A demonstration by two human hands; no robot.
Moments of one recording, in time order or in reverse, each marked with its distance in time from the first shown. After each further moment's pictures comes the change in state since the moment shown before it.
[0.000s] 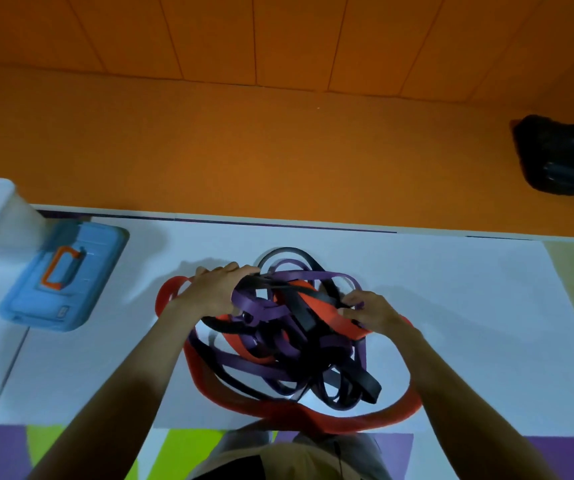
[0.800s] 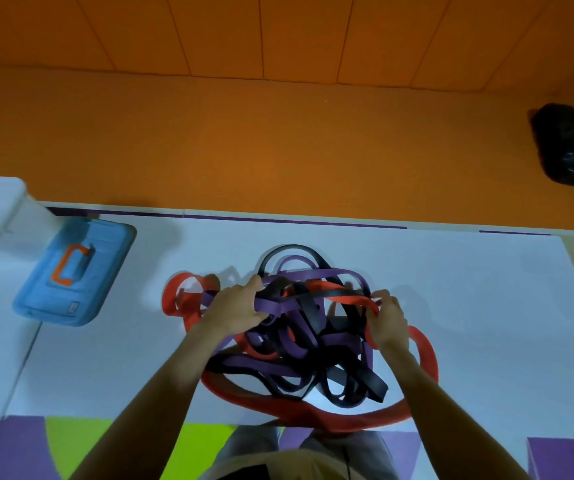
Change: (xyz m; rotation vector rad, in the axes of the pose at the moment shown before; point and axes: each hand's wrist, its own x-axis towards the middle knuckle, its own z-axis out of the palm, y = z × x) left_hand -0.010 0.030 0.039 -0.139 0.005 -0.068; right_hand -0.022 0.013 0.034 0.068 0.423 0.139
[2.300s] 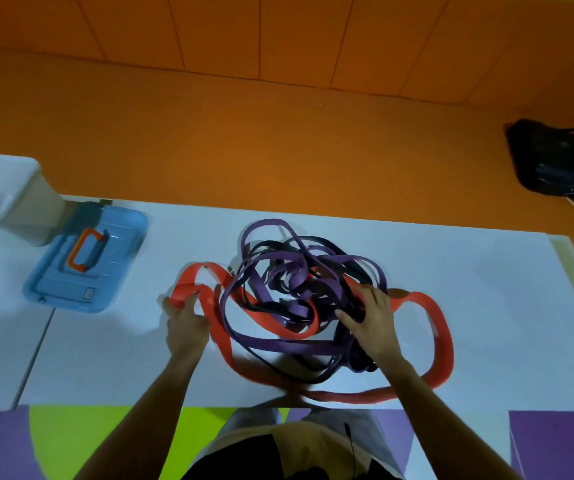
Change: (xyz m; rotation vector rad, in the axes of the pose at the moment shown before) left_hand -0.060 -0.145 0.074 -0.412 0.442 -0.603; right_hand -0.074 -0.038 0.046 -0.116 0.063 -0.397
